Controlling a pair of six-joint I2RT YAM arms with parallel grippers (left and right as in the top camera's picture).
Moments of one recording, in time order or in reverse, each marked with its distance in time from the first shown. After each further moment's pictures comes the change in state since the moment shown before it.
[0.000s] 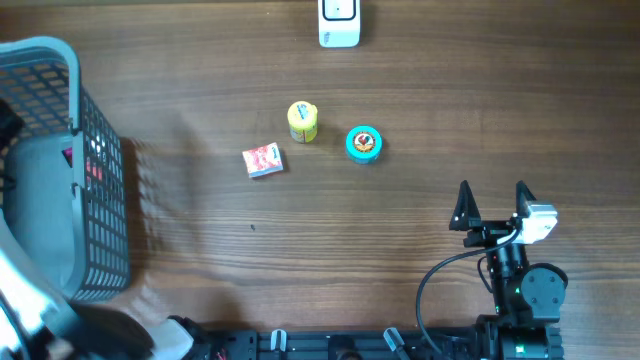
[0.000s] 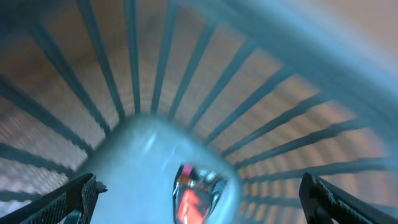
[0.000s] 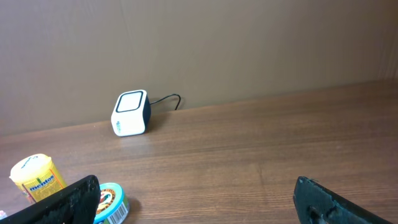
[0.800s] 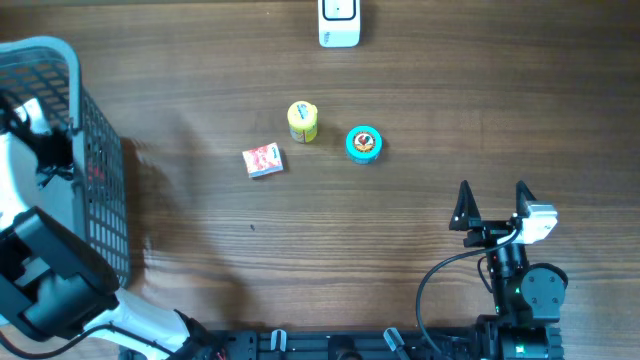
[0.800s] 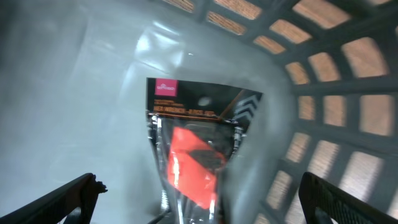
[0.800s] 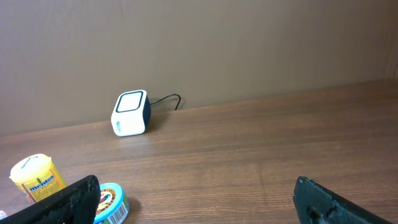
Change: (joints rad) left arm -0.182 0.307 -0.002 -0.150 -0.159 0.174; right arm 0.000 0.000 0.000 0.000 0.000 0.000
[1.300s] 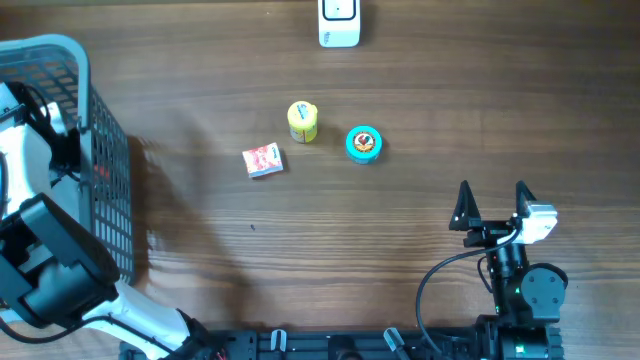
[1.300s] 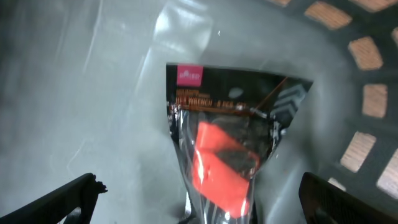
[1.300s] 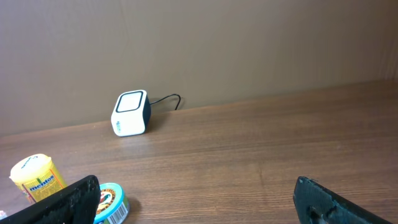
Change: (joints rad) left arm -0.042 0.048 0.000 -0.030 -0.109 0.016; right arm 0.000 0.000 0.000 0.000 0.000 0.000
